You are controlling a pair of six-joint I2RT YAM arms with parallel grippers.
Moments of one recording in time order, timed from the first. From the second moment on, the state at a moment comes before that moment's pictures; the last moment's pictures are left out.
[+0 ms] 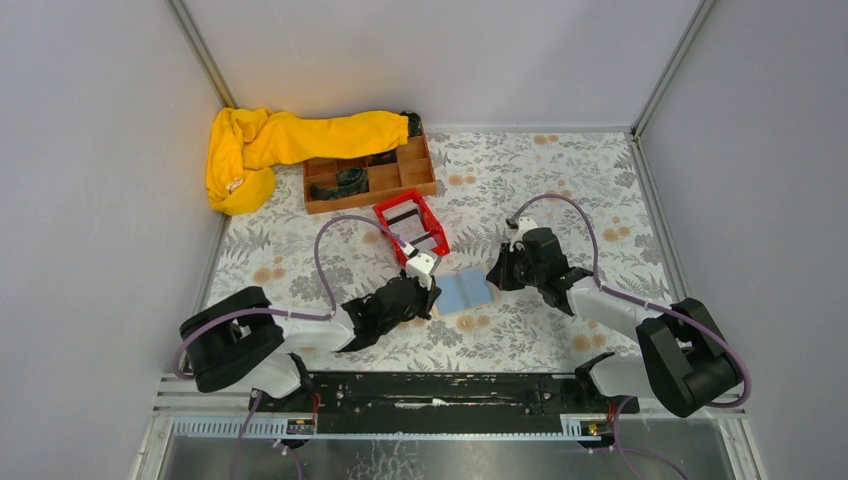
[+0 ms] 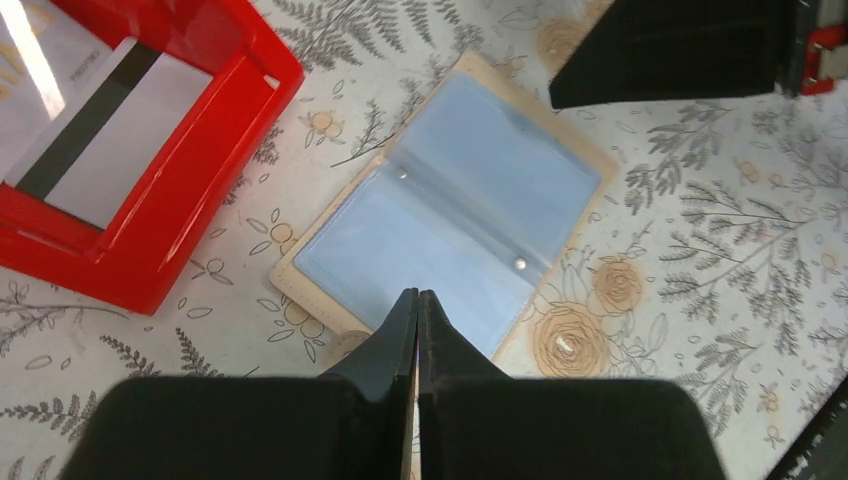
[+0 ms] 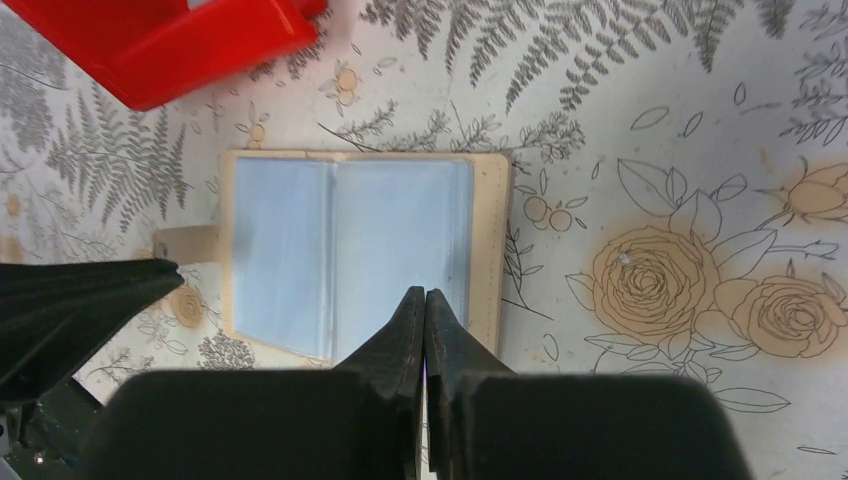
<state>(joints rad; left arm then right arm) -1.02 1.42 0.41 0.59 -0.25 -0.32 0.47 1.28 0.49 0.10 -0.22 0.41</state>
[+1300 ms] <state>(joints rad) -1.03 1.65 0.43 0.72 -0.32 -0.44 0.55 1.38 0.44 0.22 -0.26 0.43</state>
